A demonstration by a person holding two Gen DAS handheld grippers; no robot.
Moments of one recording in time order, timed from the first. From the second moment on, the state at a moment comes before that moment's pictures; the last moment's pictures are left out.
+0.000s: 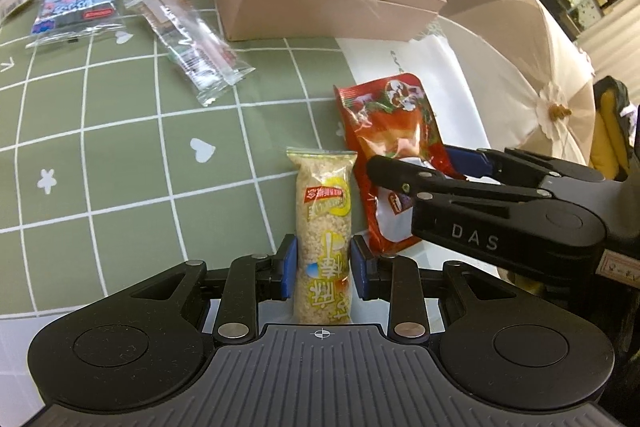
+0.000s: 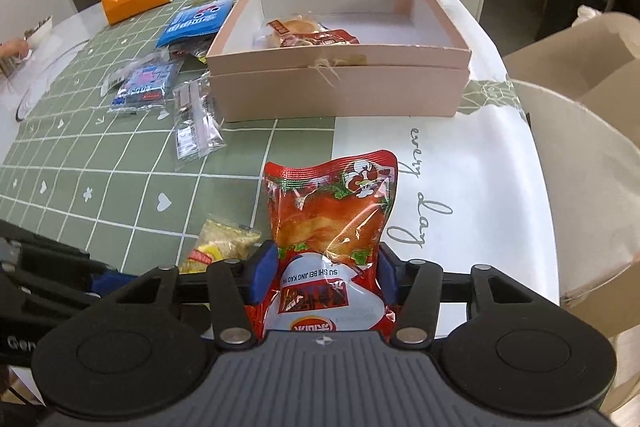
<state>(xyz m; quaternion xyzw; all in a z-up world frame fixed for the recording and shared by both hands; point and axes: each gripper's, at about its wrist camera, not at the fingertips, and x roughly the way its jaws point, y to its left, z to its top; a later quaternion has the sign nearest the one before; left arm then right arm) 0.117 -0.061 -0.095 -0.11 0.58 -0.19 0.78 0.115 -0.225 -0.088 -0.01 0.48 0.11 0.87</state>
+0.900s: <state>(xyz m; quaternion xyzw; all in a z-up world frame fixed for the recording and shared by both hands) 0.116 -0.061 -0.095 -0.12 0.58 -0.18 0.79 0.119 -0.223 -0.103 0.01 0.48 0.01 0.88</state>
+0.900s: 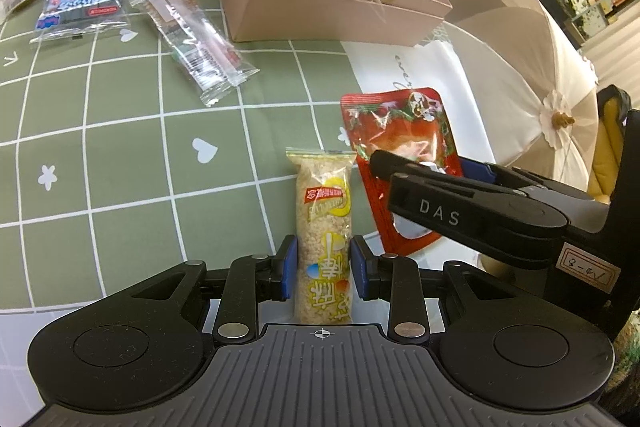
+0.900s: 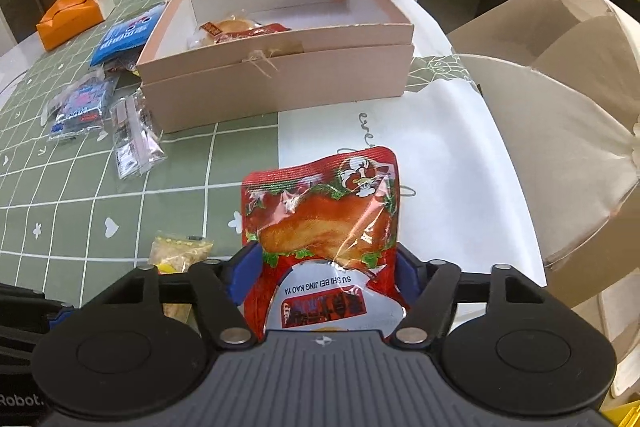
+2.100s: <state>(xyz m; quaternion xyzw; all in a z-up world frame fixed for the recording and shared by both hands) 0.152 -0.044 0.000 -0.15 0.46 -0.17 0.86 0.160 -0.253 -0.018 0.04 0.44 0.12 0.89</state>
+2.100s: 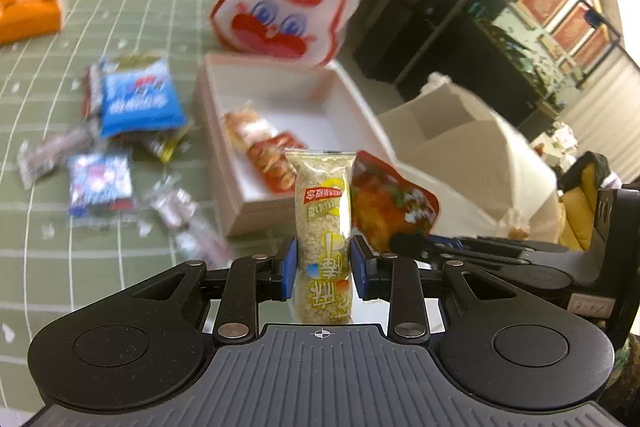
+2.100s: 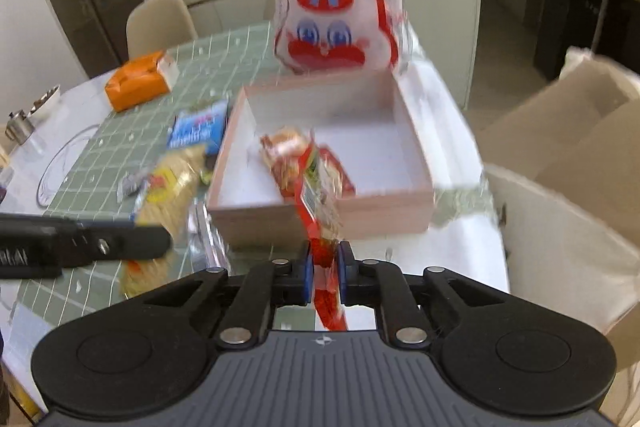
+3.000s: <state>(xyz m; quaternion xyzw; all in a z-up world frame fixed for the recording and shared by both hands) 0.125 -0.029 -0.082 -0.19 0.56 -0.14 0.79 0.155 -0.227 -0.061 0.03 0.49 0.20 0.85</state>
